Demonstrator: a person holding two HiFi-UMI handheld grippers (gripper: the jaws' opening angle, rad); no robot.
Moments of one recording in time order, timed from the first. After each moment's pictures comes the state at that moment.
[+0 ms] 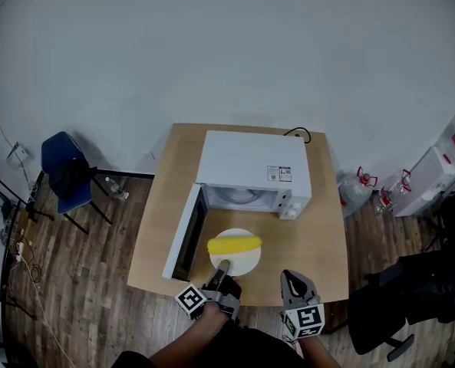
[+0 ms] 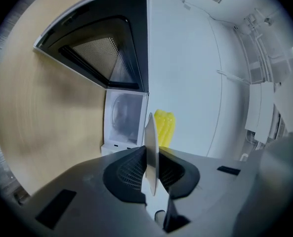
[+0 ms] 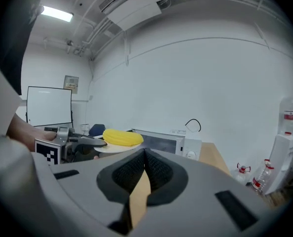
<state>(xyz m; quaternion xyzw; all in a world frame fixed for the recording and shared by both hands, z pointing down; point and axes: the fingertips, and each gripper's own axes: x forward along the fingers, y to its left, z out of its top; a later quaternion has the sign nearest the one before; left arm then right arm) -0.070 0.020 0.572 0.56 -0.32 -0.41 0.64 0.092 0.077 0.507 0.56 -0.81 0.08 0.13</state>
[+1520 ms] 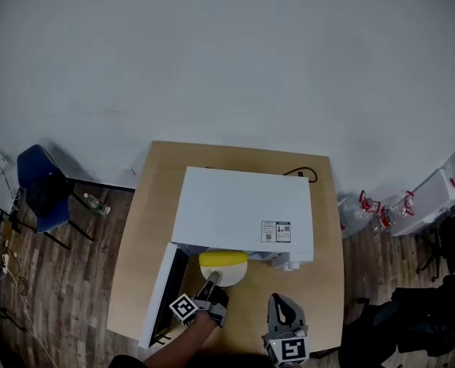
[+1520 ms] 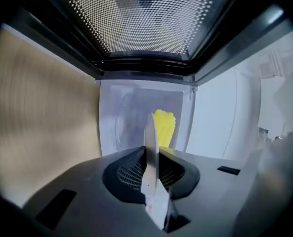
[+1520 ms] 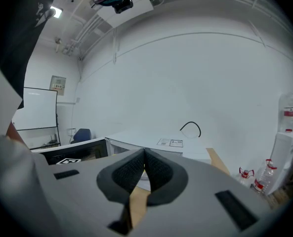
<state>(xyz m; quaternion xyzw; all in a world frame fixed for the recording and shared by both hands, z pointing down) -0.044 -0.167 0.685 0.57 -0.33 -0.39 0.64 0.101 -0.082 0.506 0.59 -0.80 0.07 0.10</state>
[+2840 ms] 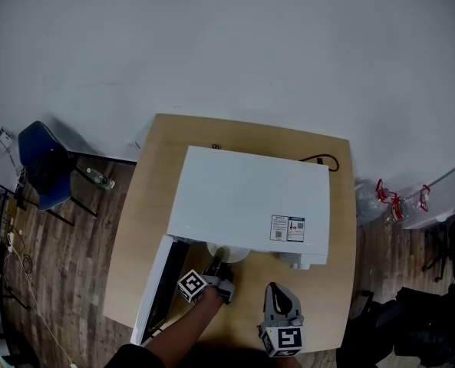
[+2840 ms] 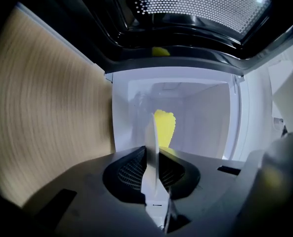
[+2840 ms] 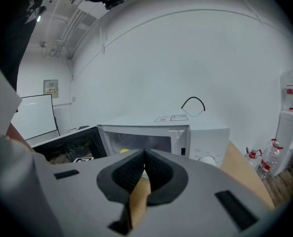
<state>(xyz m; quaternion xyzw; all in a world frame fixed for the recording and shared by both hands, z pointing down) -0.038 -0.225 0.759 0.57 -0.41 -0.35 0.62 0.104 -0.123 0.574 0.58 -0.78 0.16 0.12</state>
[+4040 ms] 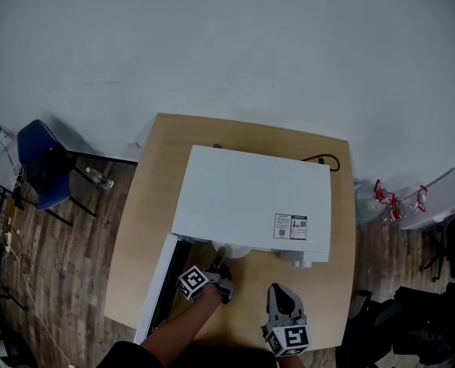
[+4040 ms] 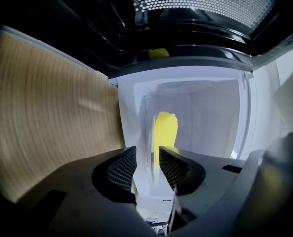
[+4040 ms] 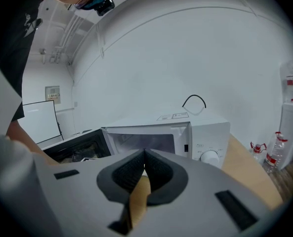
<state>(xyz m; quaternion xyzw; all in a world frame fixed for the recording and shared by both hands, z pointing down) -0.040 -0.222 0.771 0.56 -0.43 -0.29 0.65 0.101 -0.115 0.575 0.57 -0.79 0.18 0.10</state>
